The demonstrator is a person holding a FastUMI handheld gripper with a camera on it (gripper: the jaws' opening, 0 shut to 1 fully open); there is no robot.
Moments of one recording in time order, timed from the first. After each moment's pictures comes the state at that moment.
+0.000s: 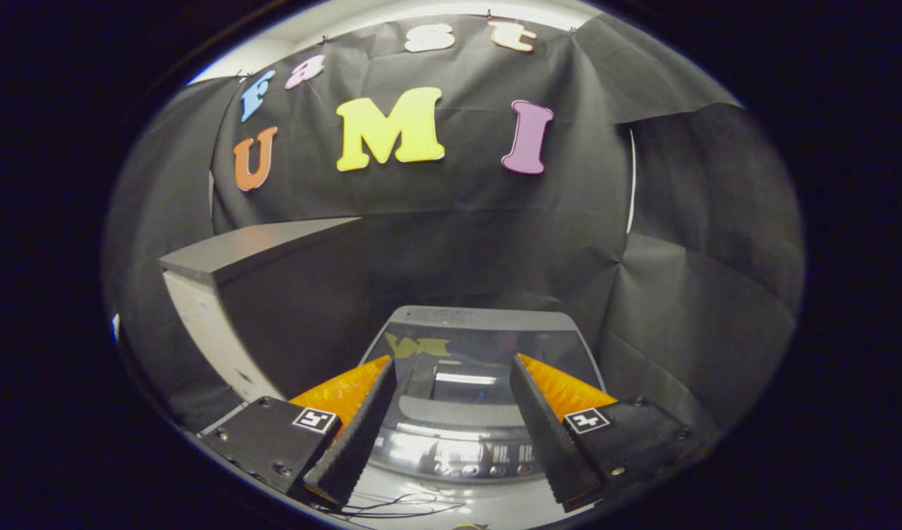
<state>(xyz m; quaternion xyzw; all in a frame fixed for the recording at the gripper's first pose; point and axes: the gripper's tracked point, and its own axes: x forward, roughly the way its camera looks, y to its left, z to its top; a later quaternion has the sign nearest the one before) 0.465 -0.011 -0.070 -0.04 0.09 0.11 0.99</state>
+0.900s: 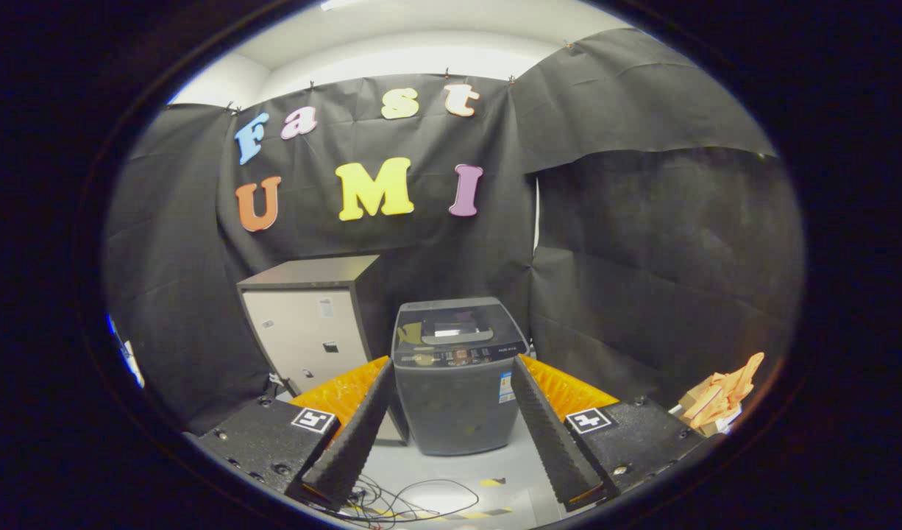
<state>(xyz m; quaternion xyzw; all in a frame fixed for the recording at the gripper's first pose) 0.070 -0.013 -0.064 0.01 0.03 0.01 1.00</state>
